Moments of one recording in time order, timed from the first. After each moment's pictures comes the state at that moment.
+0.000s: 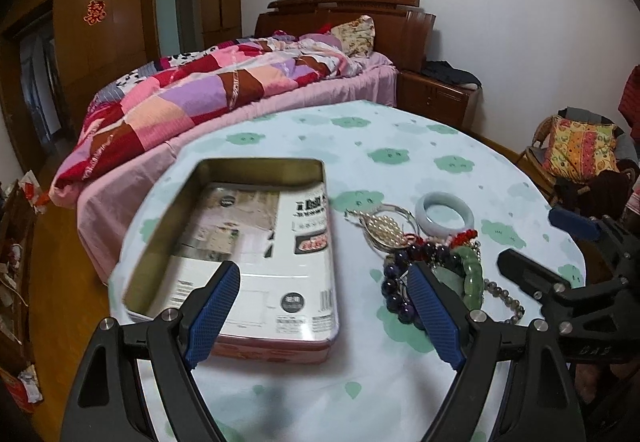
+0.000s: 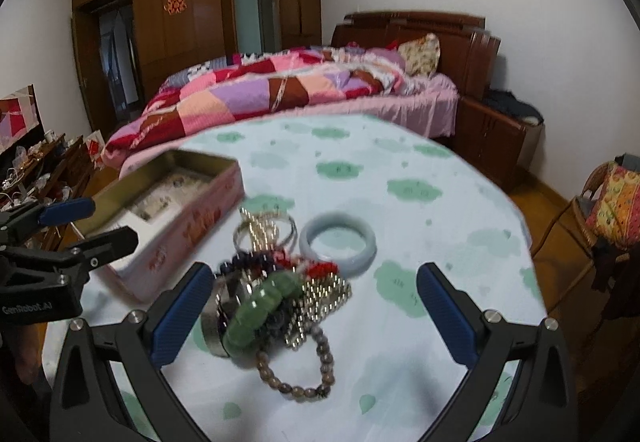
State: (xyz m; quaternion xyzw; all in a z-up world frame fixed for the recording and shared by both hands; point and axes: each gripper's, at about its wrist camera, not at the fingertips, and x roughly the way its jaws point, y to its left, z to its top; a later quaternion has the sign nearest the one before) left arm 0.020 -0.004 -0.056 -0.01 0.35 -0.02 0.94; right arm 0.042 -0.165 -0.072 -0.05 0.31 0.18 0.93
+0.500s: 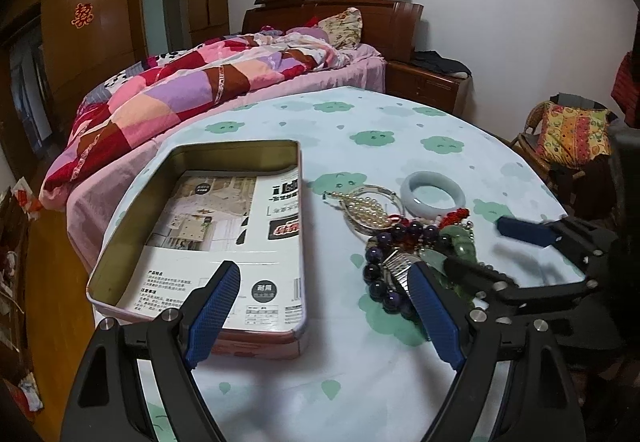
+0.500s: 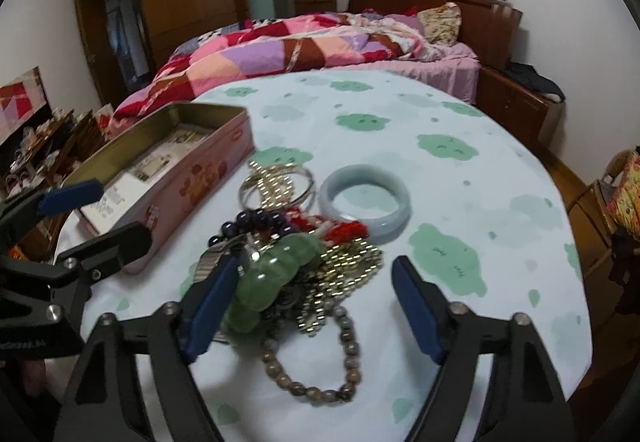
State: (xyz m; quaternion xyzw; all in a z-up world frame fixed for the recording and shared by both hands) left arm 0.021 -0.023 -0.069 0.01 0.35 -0.03 0.94; right arm 0.055 -0.156 -0.096 -0.06 0.36 0.22 0.90
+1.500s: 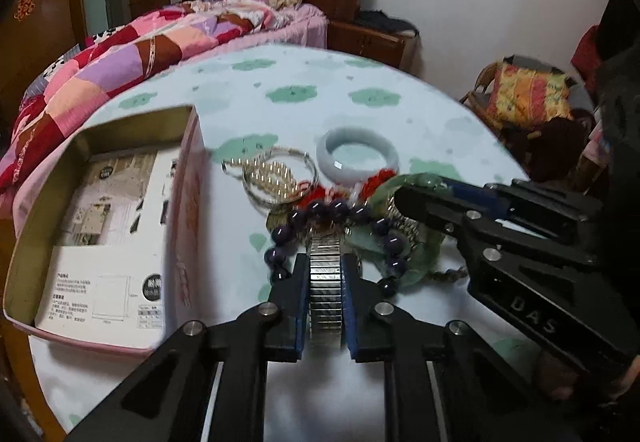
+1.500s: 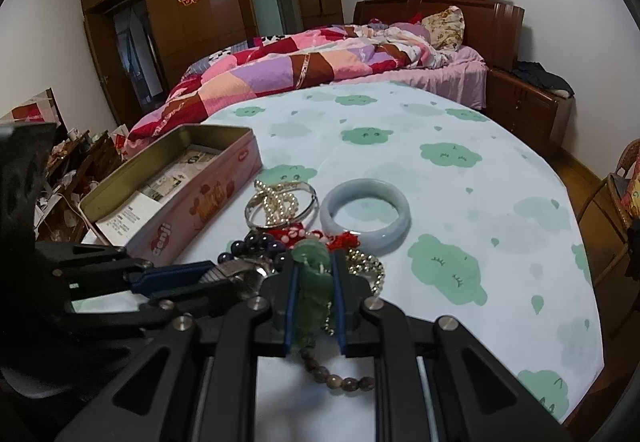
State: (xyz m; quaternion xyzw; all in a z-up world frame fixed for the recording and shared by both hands) left arm 0.042 -0.061 -0.089 0.00 0.41 -0.14 0.90; right arm 0.059 -0.173 -0.086 -0.02 0.33 0.24 0.91
